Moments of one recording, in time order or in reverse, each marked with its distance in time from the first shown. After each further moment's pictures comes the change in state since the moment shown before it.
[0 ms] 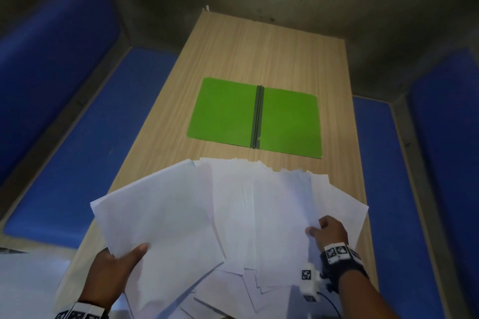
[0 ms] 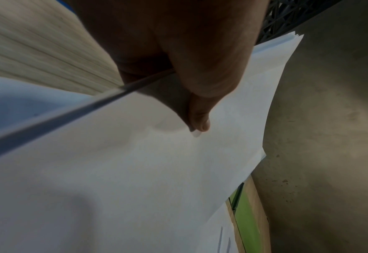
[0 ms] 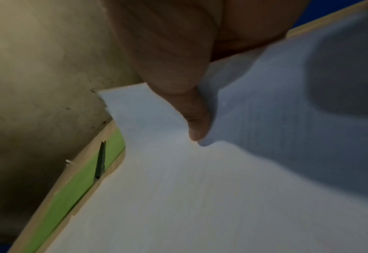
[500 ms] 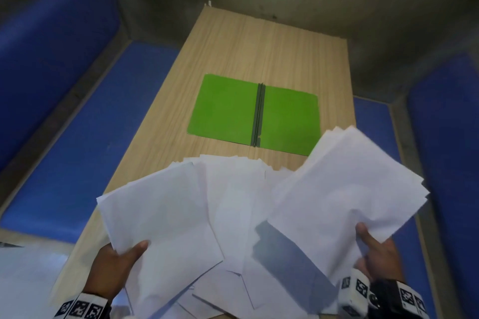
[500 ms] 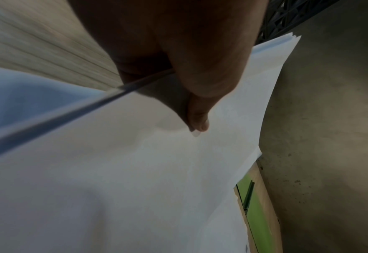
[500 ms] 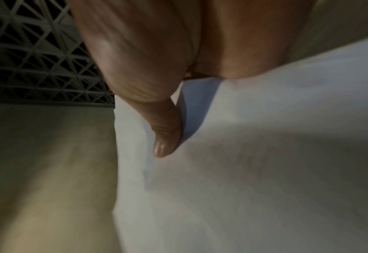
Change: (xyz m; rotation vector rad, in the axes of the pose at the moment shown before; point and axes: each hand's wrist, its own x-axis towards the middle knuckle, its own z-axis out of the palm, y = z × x) left_hand 0.009 -0.008 0.002 0.021 -0.049 -0.043; right_hand -0.055 0.010 -0.084 0.683 0.112 -0.084
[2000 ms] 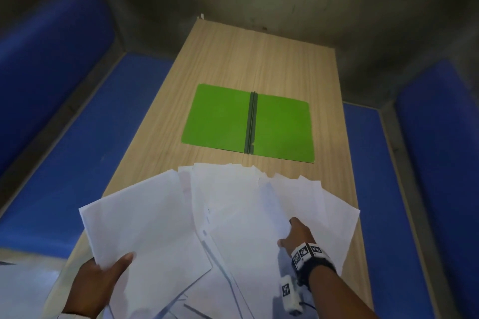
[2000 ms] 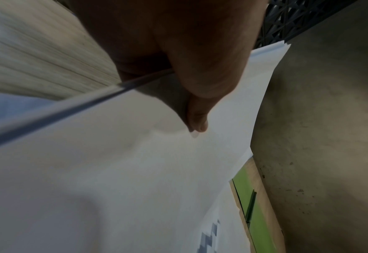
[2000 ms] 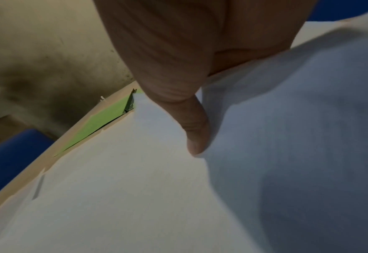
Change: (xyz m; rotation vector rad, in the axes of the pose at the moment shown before) left_hand 0.010 -0.017 -0.012 0.039 0.085 0.035; right_hand 0.023 0.053 0.124 -1.116 -0.396 0.003
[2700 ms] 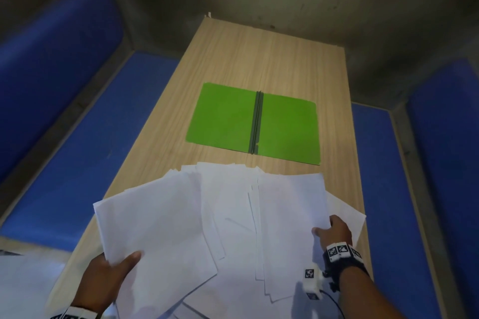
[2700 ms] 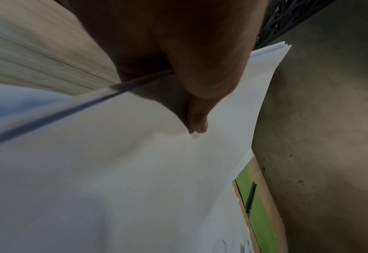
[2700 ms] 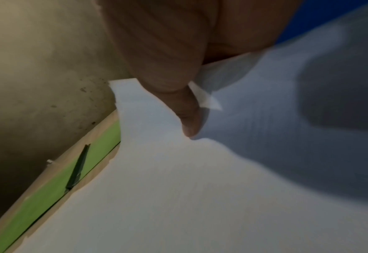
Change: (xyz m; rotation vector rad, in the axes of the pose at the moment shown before) left_hand -0.003 0.005 0.012 0.007 -0.023 -0.013; right_hand 0.019 0.048 -0.046 0.433 0.278 0.149
